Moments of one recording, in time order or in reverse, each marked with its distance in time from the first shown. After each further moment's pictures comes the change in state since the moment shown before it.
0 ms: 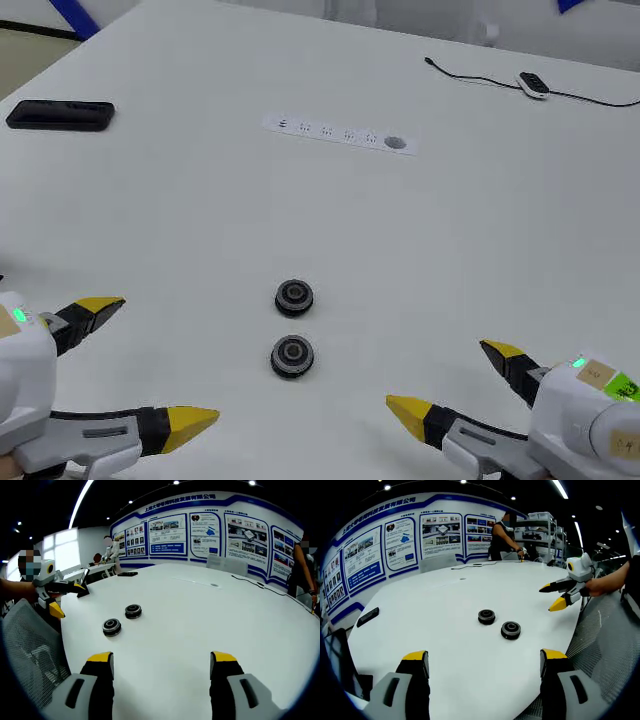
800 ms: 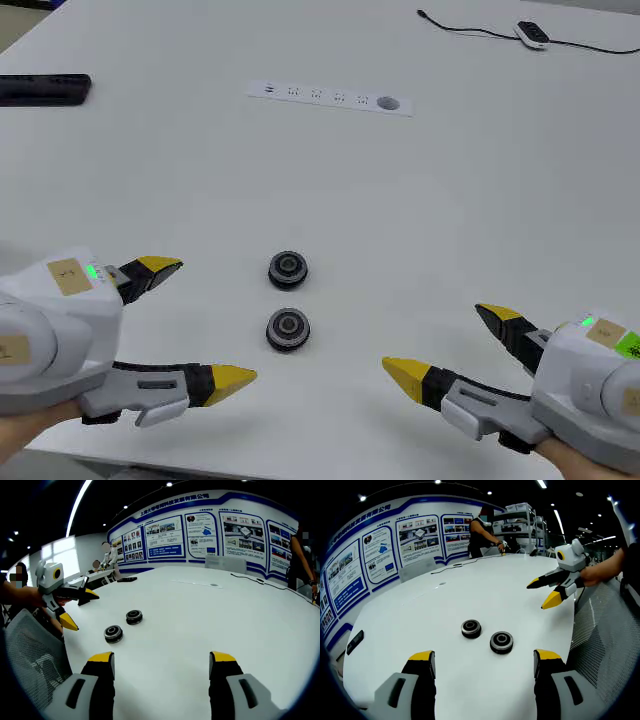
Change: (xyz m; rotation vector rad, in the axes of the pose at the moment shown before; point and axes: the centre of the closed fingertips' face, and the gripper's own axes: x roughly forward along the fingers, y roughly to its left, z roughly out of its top) left arm 0.049 -0.019 0.018 0.149 0.031 -0.127; right arm 0.003 0.000 0.006 0.063 -0.035 0.016
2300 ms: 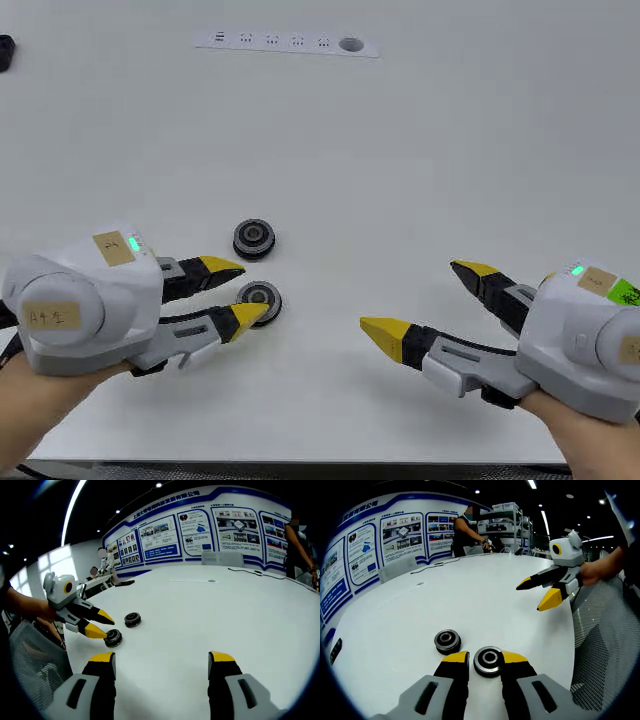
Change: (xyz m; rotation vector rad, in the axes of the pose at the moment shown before) left arm 0.054 -0.029 0.007 0.018 -0.007 -0.148; right arm 0.002 -0.002 -0.001 0.082 -0.008 0.007
